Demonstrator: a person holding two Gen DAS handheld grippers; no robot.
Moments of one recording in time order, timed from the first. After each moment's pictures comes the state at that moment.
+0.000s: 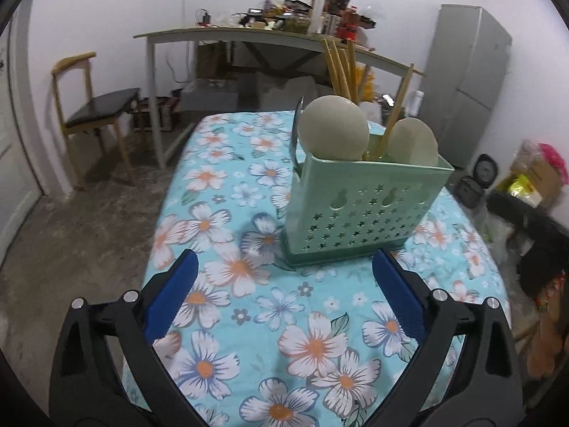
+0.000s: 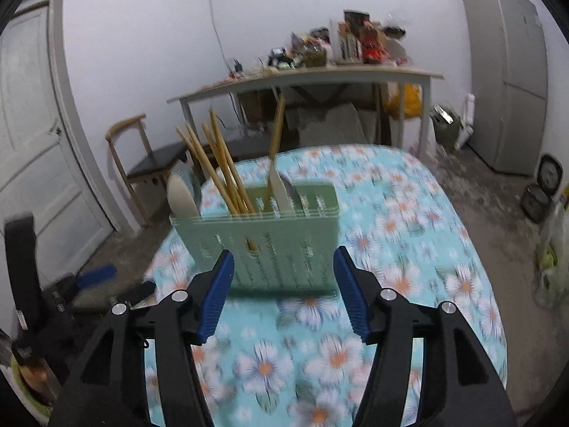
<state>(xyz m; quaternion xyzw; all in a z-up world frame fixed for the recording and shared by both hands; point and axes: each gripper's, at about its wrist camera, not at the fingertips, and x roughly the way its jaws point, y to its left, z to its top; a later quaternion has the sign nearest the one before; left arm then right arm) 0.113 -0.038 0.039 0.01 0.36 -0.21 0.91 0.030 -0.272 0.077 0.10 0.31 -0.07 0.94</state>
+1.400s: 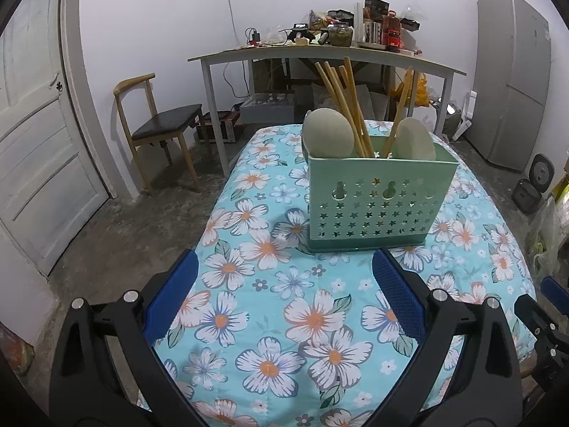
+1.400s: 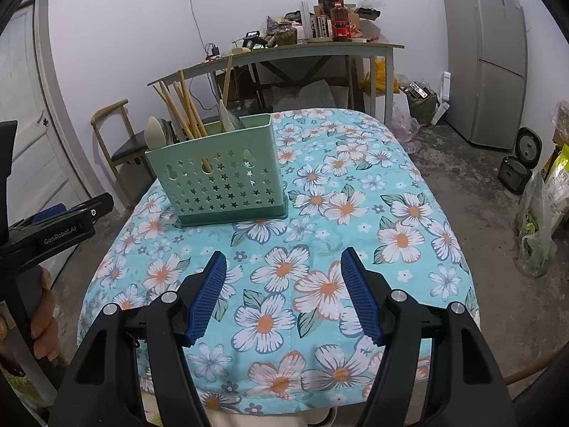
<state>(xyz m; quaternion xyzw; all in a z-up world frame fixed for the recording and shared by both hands) 0.048 -0.073 0.066 0.06 0.33 -0.07 0.94 -0.057 -0.299 0.048 0.11 0.34 -0.10 0.93</state>
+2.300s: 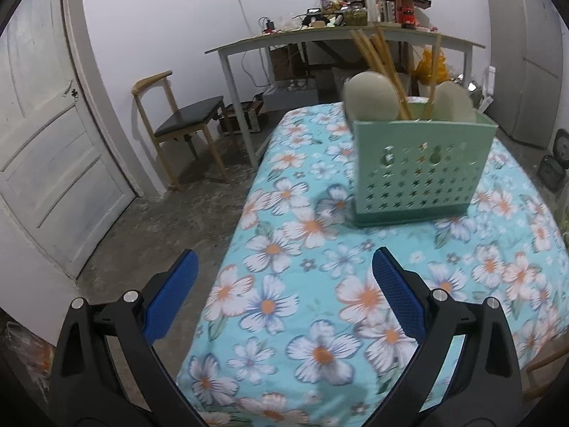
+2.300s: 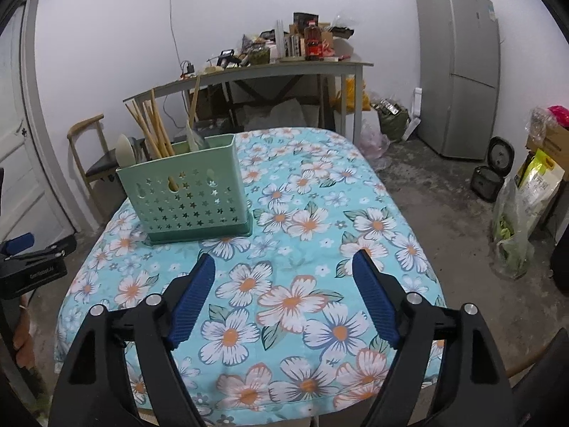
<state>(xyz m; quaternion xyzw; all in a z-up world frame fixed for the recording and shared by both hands) 0.050 -0.046 0.048 0.11 0.35 -0.02 0.93 -0.071 -0.309 0.051 0.10 0.29 -0.16 0.94</state>
